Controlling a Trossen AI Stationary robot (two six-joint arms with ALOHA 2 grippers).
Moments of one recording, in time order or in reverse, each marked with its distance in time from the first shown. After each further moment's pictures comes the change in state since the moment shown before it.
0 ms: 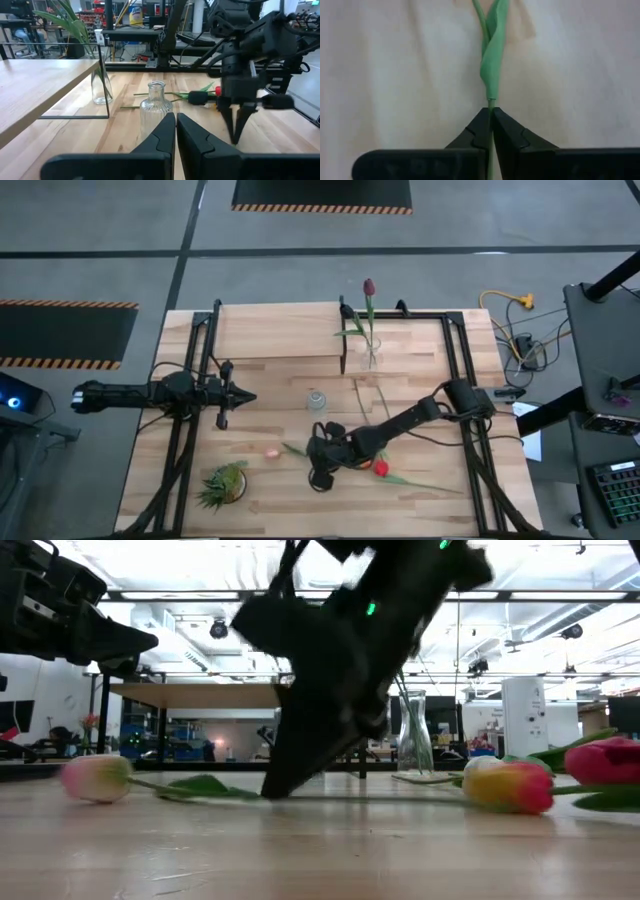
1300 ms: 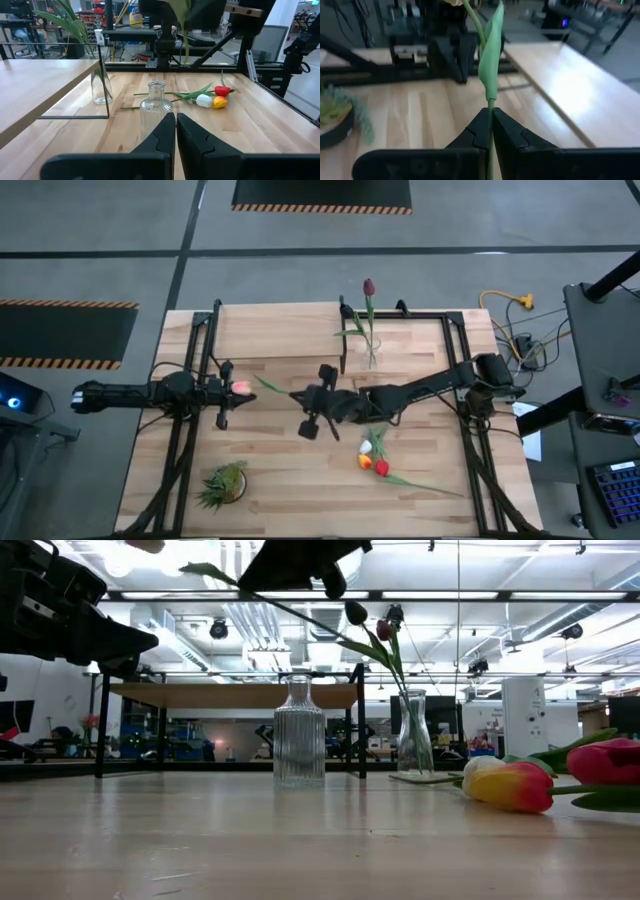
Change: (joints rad) left arm 0.000 0.000 0.000 0.000 0.000 0.000; right arm -0.167 -0.303 -0.091 0.438 0.281 -0.528
